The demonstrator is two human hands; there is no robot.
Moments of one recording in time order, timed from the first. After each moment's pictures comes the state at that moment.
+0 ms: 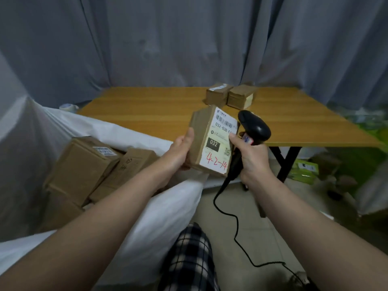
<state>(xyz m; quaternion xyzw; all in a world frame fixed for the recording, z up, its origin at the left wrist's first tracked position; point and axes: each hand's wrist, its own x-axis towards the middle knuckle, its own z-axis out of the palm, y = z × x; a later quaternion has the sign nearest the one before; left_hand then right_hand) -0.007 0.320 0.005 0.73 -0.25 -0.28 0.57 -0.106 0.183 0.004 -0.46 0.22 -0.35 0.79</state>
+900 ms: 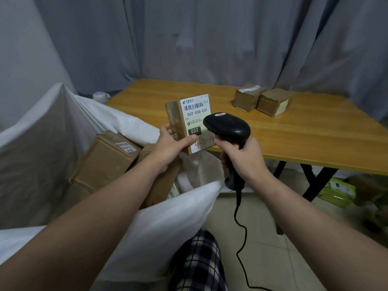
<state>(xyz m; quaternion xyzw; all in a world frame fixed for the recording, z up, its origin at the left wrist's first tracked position) 0.072 0.326 -0.019 0.72 -0.14 -0.10 0.67 -0.060 0.180 0.007 -0.75 0.09 -0.22 0.62</state>
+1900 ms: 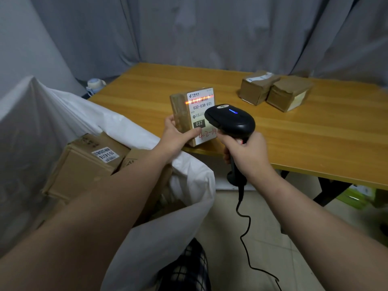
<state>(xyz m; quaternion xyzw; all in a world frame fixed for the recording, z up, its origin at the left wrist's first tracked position) 0.134 0.258 -0.036 0.75 -0.10 -0.11 0.64 -0.001 0.118 -0.002 -0.77 0.11 -0.22 0.59</state>
